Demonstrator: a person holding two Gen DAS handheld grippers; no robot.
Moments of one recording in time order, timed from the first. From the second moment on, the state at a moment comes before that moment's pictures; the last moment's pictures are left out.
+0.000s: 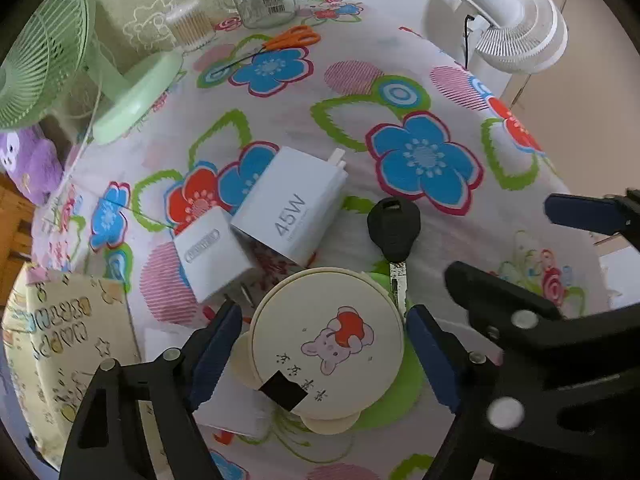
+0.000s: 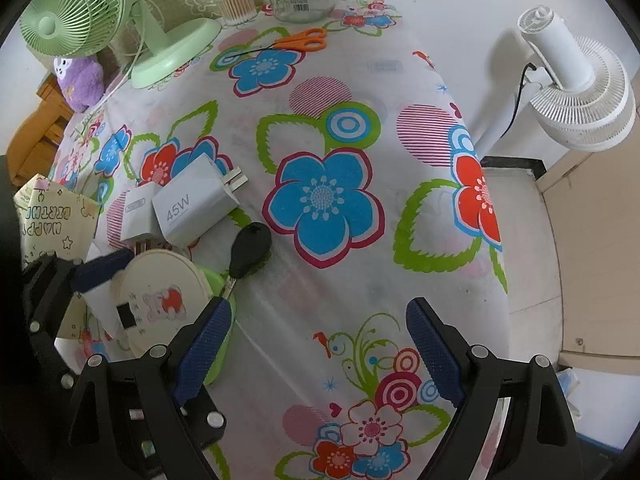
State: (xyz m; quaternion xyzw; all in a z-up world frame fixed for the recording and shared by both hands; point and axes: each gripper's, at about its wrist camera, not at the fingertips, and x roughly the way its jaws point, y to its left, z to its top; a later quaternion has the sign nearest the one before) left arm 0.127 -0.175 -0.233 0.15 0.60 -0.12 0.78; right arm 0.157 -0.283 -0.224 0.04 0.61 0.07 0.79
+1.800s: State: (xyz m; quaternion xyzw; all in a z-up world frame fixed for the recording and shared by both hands) left arm 0.121 -0.158 -0.243 0.03 0.65 -0.09 0.75; right arm 0.163 -0.240 -0.239 -0.05 0.61 0.11 0.79
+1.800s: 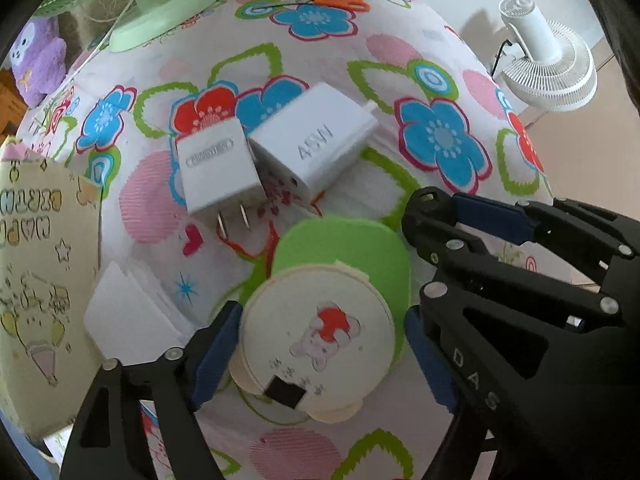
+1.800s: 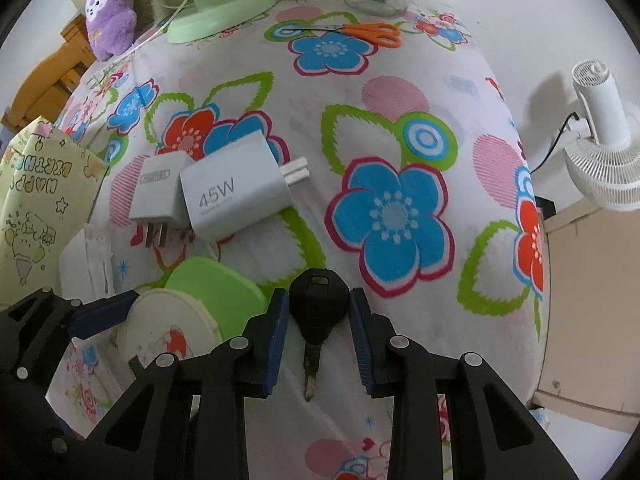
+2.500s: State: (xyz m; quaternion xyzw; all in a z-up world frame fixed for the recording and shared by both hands) left arm 0.089 -0.150 -0.242 0.03 0.64 -0.07 0.76; right arm 0.134 -0.239 -0.237 -0.05 0.60 0.12 0.79
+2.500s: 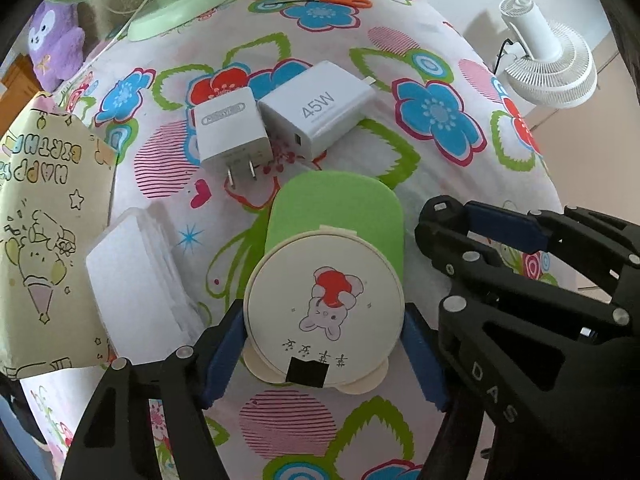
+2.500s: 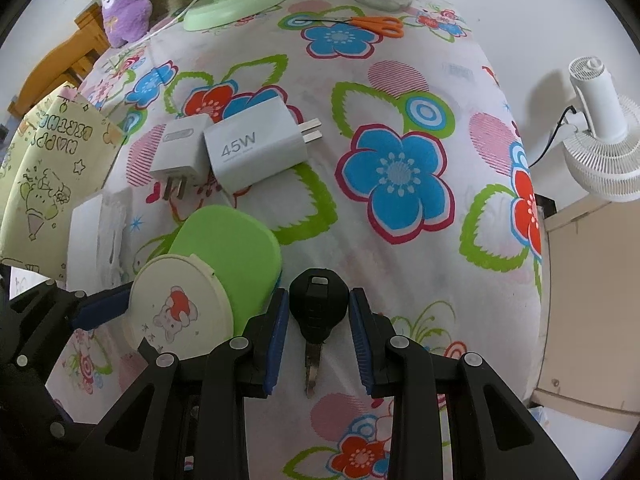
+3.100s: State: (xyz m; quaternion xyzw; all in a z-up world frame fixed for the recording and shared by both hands) left arm 0.076 -0.145 -0.210 0.04 0.61 -0.08 0.78; right arm 0.119 -0.236 -0.205 -0.04 0.59 0.12 0.80
